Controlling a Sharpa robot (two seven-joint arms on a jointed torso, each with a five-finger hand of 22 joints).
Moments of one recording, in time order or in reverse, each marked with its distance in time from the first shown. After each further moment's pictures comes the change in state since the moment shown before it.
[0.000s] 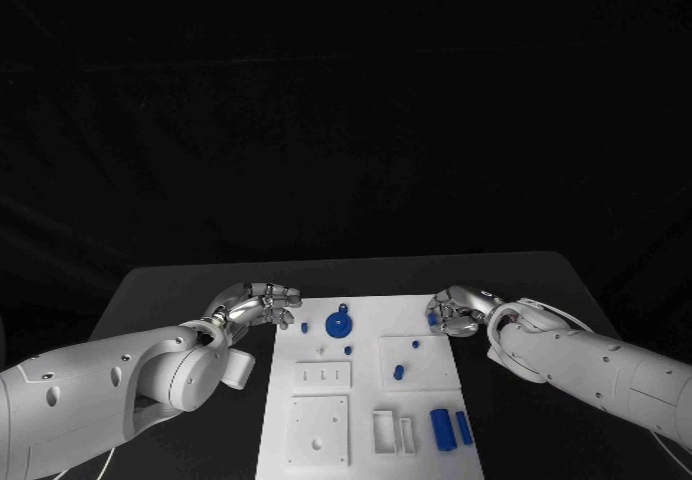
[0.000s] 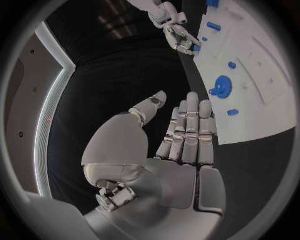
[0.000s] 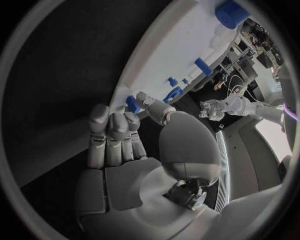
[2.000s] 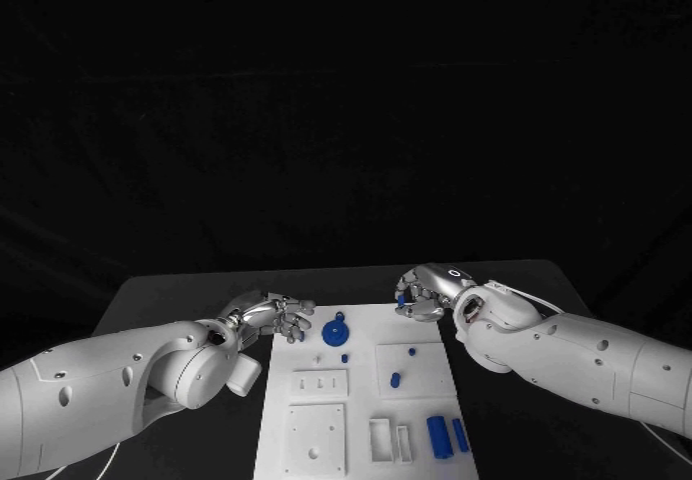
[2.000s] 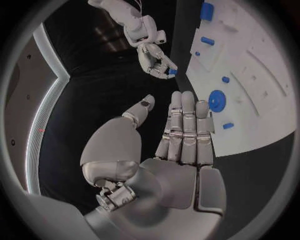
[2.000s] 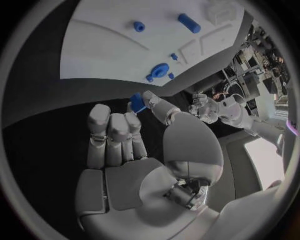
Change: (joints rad) left arm 0.026 0.037 0.006 -0.014 -0.109 0.058 -0.175; left_hand -0.151 -0.023 -0.055 0.100 -0.037 0.135 -0.057 0.031 0.032 0.231 -0.098 0.127 0.092 0.070 -0.045 0.081 0.056 0.016 0.049 -0.048 0.070 0.000; right arm 0.096 -0.027 0.000 0.321 -0.249 -0.117 -0.291; right_hand -0.042 0.018 -0.004 0.027 0.000 0.110 -0.030 0.029 0.020 0.048 -0.027 0.039 0.022 0.009 -0.020 0.000 0.013 0.000 0.020 -0.016 0.004 0.001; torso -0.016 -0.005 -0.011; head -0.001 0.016
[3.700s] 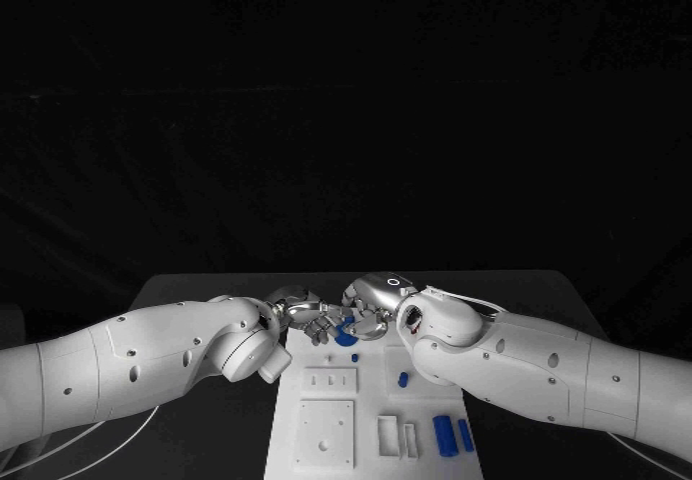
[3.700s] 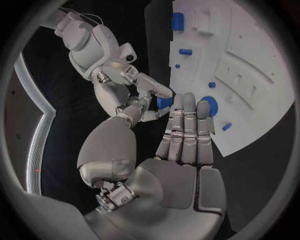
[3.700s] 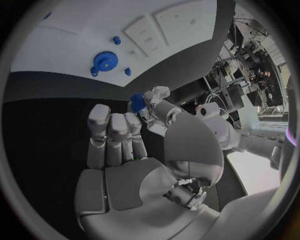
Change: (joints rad) left arm 0.022 0.115 -0.005 -0.055 -0.288 0.003 -0.280; left_hand -0.065 -0.066 0.026 0.122 -0.001 -0.034 0.019 -0.027 0.002 -0.086 0.040 -0.027 0.015 -0.052 0.020 -0.003 -0.004 -0.004 -0.037 0.014 -0.004 -0.010; right arm 0.005 0.175 -0.025 0.112 -0.140 0.110 -0.150; right_hand -0.012 -0.012 0.009 0.009 -0.001 0.002 0.001 -0.001 0.001 0.000 0.000 -0.001 -0.005 -0.002 -0.002 0.000 0.000 0.000 -0.002 0.002 0.000 -0.001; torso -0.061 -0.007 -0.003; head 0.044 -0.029
